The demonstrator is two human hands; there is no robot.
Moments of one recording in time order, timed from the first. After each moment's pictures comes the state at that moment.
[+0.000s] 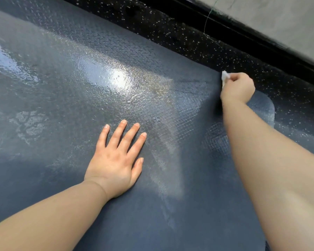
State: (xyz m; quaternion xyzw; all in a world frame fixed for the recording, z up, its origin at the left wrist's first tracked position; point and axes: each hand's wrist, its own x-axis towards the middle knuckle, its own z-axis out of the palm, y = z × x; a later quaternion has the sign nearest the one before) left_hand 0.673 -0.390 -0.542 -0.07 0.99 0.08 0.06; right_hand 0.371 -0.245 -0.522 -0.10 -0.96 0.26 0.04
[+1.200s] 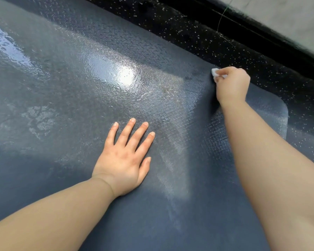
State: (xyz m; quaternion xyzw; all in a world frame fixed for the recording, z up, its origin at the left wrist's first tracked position) left_hand 0.672 -0.390 -0.540 -0.07 0.99 0.08 0.07; right_hand 0.388 -0.275 -0.519 0.05 -0.97 0.25 0.00
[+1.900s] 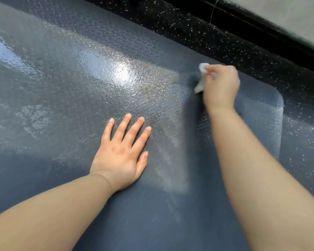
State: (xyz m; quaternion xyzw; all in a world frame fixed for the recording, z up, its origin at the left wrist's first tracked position) left_hand 0.673 -0.389 -0.544 -0.06 0.99 0.08 0.04; right_hand 0.447 -0.285 -0.500 0.09 -0.95 0.30 0.03
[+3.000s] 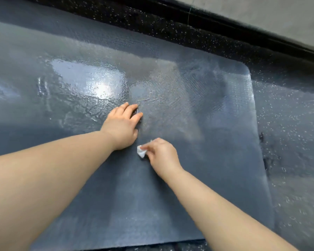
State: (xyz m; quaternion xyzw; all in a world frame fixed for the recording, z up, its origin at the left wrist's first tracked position) left_hand 0.726 -0.481 -0.520 0.03 0.98 0.12 0.14; right_hand 0.743 -0.318 -0.513 0.19 -0.93 0.21 -0.23
